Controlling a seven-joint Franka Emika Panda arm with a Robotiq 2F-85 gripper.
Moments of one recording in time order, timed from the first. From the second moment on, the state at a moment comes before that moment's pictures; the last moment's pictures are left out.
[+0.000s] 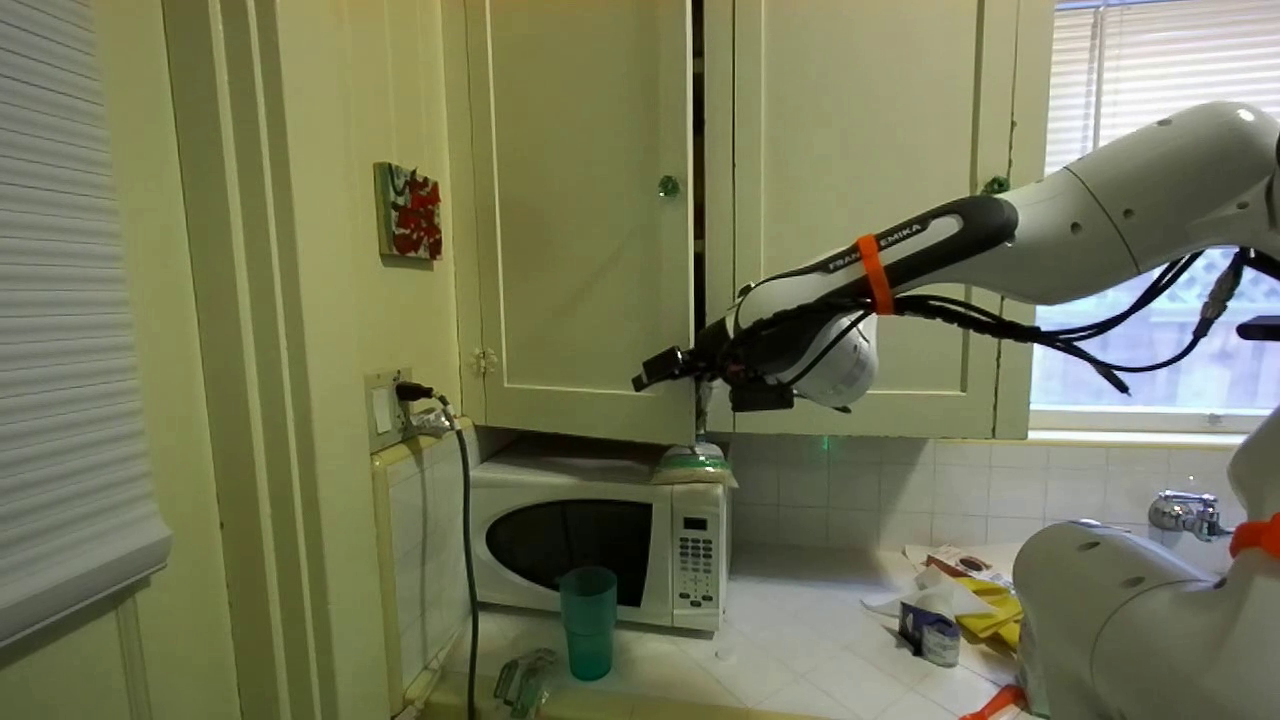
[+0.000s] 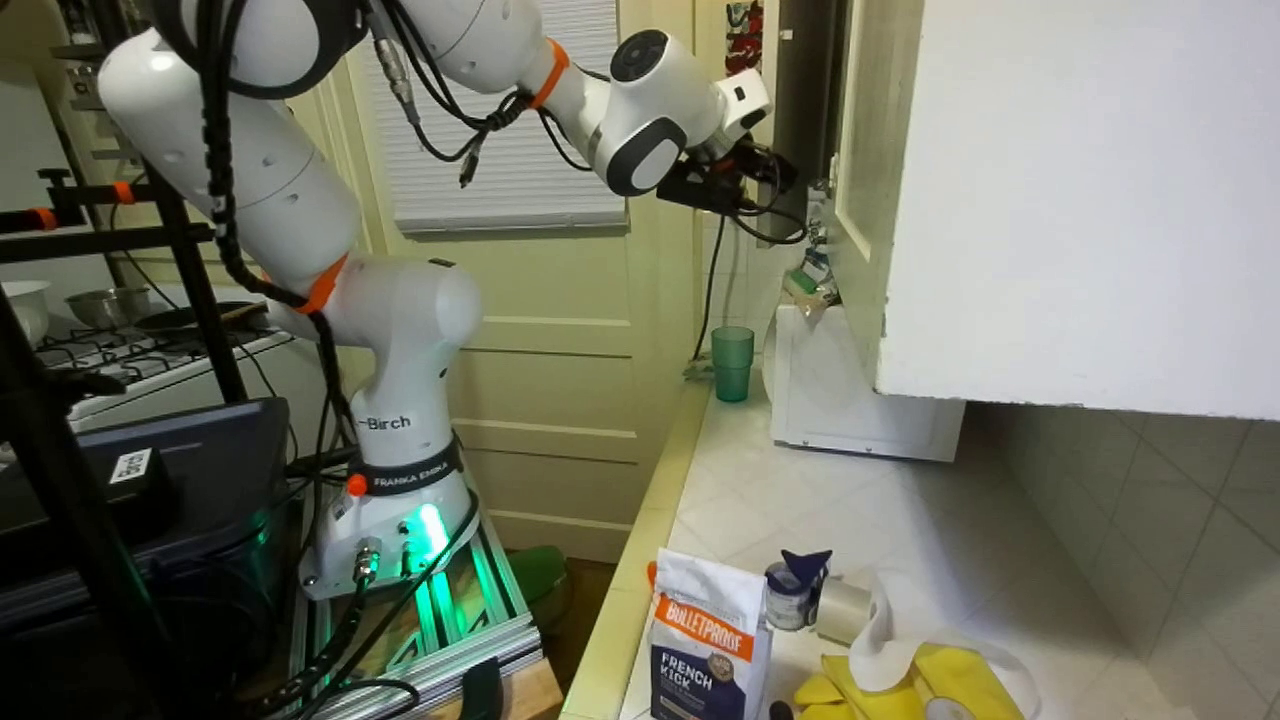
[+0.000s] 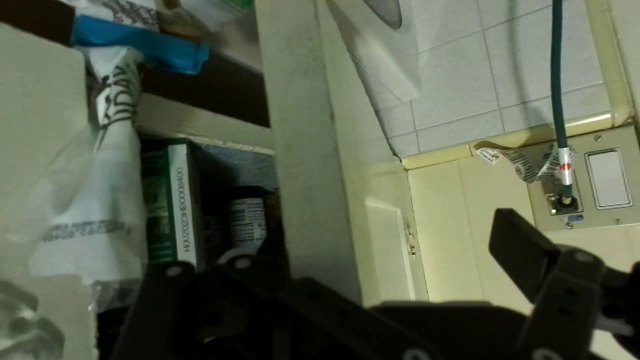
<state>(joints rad) 0.86 -0.65 -0.87 -2.60 0.01 3.18 -0.42</state>
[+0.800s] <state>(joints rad) 0.72 -0.54 -0.69 -2.61 0.04 3.24 -0.20</state>
